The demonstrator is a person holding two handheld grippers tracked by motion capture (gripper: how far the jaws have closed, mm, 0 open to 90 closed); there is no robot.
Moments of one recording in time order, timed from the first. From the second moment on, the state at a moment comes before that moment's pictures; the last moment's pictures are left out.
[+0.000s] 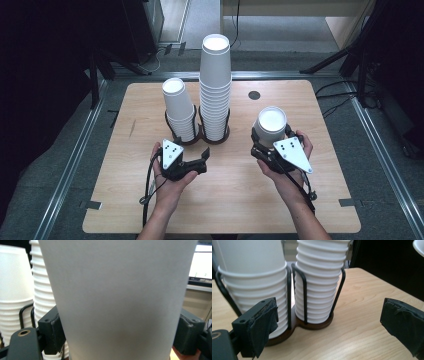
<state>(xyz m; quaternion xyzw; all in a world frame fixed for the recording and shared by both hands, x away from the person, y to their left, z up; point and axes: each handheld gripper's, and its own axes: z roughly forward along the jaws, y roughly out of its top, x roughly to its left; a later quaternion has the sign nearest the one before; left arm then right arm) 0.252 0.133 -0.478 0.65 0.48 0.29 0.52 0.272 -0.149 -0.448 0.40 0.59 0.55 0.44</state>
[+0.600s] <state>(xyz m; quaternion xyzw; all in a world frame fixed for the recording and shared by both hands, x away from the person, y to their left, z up) 0.237 0.131 -0.474 0.67 0.45 0.27 0.53 0.255 -0.148 -0.504 0.35 0.64 0.45 0.50</state>
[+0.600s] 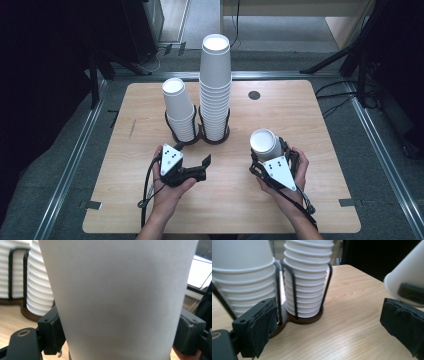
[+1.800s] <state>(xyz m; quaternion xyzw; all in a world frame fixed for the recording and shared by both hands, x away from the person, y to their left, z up) 0.223 0.100 -0.446 0.69 0.41 0.15 0.58 0.238 -0.103 -0.536 0.21 0.69 0.34 0.61</state>
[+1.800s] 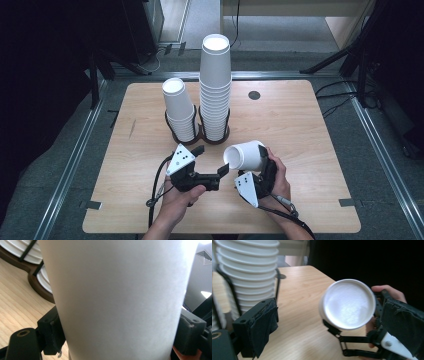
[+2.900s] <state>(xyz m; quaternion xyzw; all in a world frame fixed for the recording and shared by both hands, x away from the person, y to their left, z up) 0.231 0.083 -0.452 0.72 0.43 0.06 0.54 0.217 -0.078 -0.535 0.15 0.69 0.36 0.61</state>
